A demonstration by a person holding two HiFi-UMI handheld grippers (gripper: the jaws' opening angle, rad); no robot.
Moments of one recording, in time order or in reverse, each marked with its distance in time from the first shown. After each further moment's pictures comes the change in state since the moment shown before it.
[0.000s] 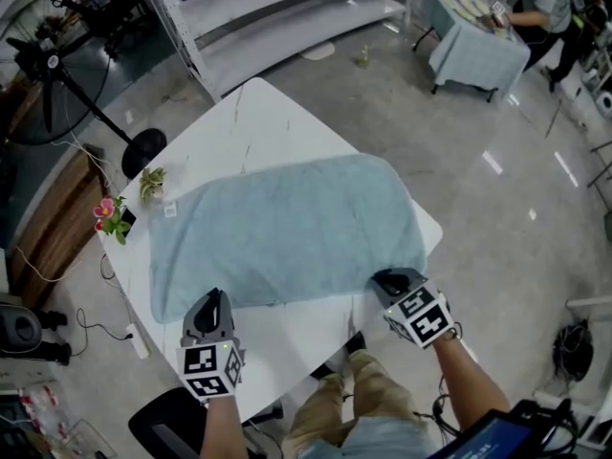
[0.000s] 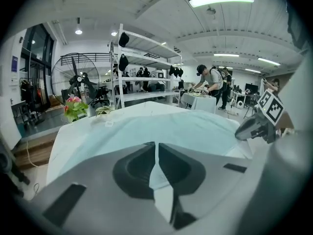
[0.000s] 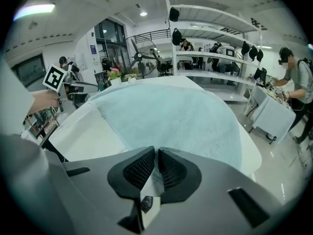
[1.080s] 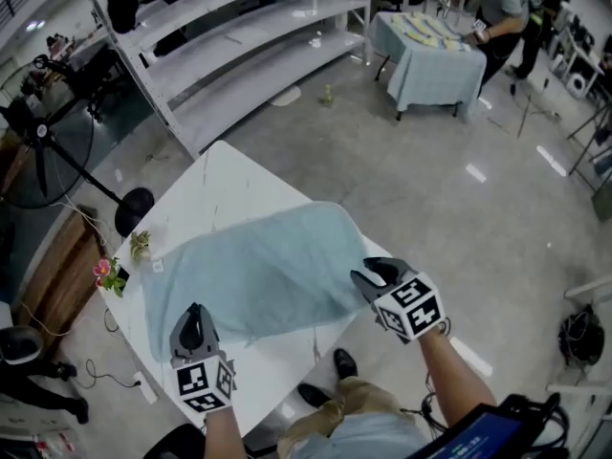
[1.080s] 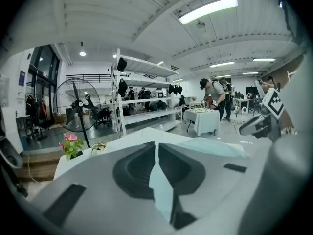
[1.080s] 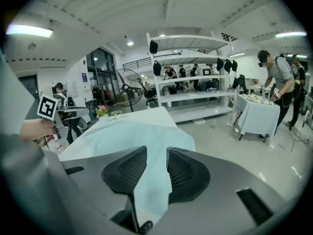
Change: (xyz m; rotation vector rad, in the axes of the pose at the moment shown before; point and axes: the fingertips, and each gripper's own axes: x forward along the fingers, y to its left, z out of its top) left arm -0.010 -0.037 0.103 0.052 -0.225 0.071; right arm -0.076 -0.077 0.071 0.147 -0.290 -0.077
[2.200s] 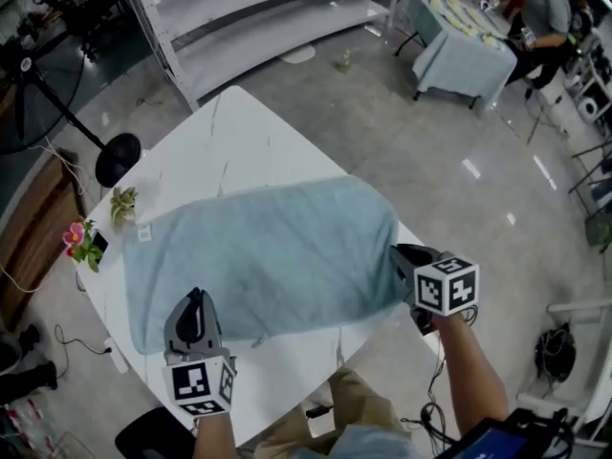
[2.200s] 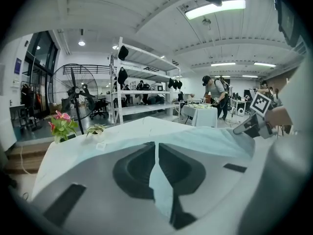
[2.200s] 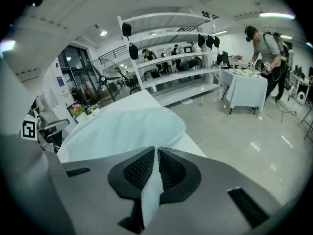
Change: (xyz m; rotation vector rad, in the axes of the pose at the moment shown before) left arm 0.041 0.029 -0.054 -0.043 0.051 -0.069; right arm 0.062 -0.047 -0.040 0.226 0.169 -0.118
